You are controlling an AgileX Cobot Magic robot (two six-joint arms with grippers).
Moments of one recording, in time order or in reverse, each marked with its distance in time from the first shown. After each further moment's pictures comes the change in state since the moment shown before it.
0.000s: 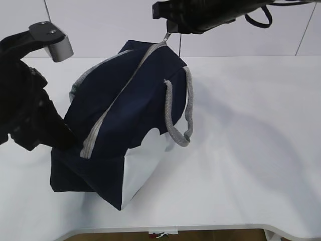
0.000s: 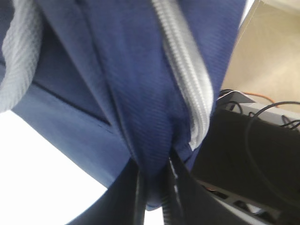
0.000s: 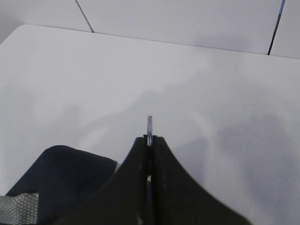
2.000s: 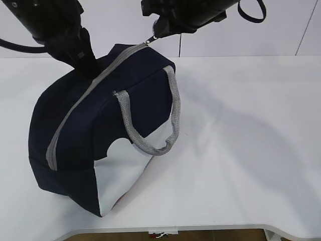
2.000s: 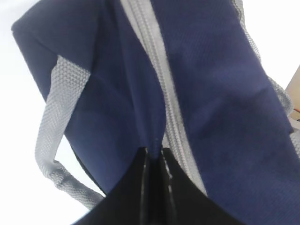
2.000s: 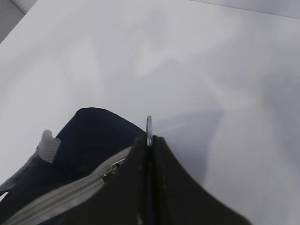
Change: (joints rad) left arm 0.002 0.302 -0.555 0.157 0.222 -0.117; right arm 0.016 0.006 -0.119 0.184 0.268 -0.172
